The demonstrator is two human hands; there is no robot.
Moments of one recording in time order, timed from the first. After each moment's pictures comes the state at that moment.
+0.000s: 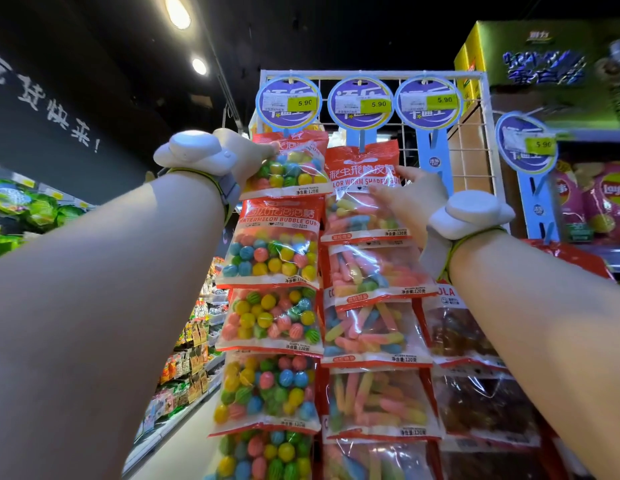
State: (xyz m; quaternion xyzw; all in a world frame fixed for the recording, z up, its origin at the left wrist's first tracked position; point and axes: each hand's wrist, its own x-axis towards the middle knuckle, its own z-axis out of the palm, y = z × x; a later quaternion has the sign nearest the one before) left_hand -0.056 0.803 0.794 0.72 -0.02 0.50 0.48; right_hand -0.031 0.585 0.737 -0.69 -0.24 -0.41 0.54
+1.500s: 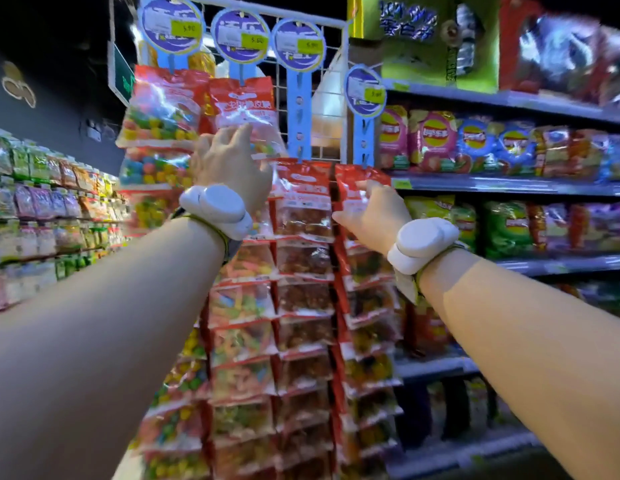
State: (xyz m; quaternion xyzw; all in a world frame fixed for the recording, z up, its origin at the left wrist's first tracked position) left_hand -0.133 0.643 0.646 0.80 -0.03 0.58 0.17; right_hand -0.161 0.444 0.611 -0.87 -0.06 -0.38 0.30
